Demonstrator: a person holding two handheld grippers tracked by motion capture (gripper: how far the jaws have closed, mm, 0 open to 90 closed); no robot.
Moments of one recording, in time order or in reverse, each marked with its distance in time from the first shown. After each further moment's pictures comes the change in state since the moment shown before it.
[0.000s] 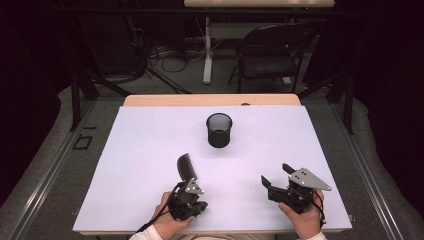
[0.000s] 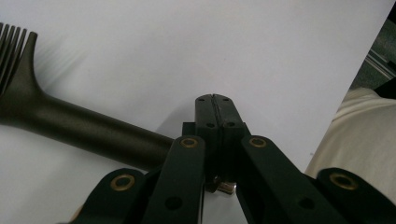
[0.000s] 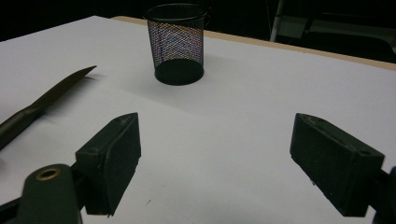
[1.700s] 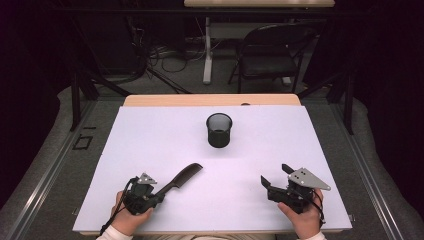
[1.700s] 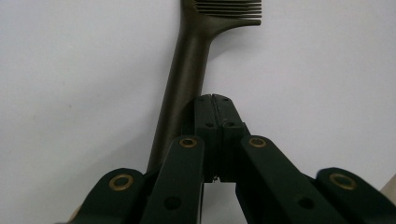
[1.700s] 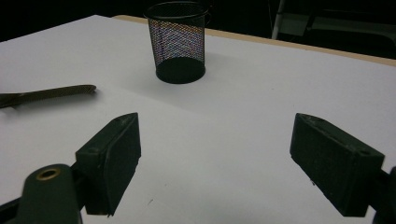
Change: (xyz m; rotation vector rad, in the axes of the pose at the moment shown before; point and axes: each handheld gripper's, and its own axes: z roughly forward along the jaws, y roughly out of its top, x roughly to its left) left arm 0.073 -0.061 -0.057 -0.021 0.182 -0.237; right arm 0.000 -0.001 0.001 0.007 0.005 0.011
